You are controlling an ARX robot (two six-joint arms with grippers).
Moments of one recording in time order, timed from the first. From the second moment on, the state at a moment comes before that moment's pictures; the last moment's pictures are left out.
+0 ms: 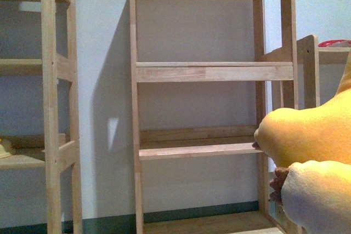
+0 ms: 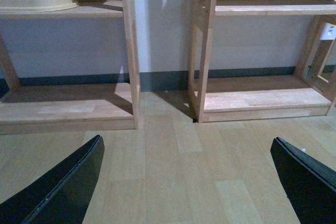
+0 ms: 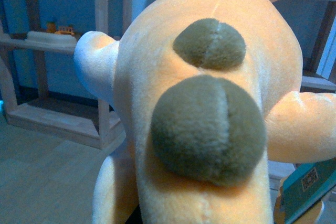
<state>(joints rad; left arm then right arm) 0.00 0.00 0.01 -0.01 0.00 0.00 0.15 0.13 0.05 0.29 -0.23 -0.05</state>
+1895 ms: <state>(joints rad) 0.00 0.00 0.01 -0.01 0.00 0.00 0.15 0.13 0.05 0.29 -0.23 -0.05</state>
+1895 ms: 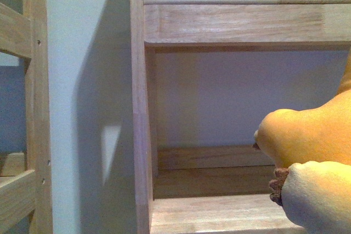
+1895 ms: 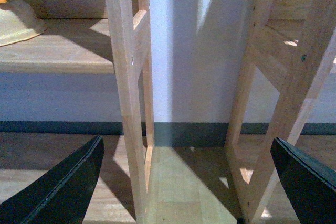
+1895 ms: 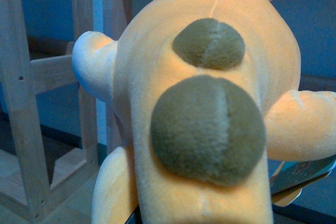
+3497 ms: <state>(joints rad) 0.00 0.00 0.01 -0.01 0.00 0.00 -0.19 0.79 1.14 0.33 -0.46 0.03</state>
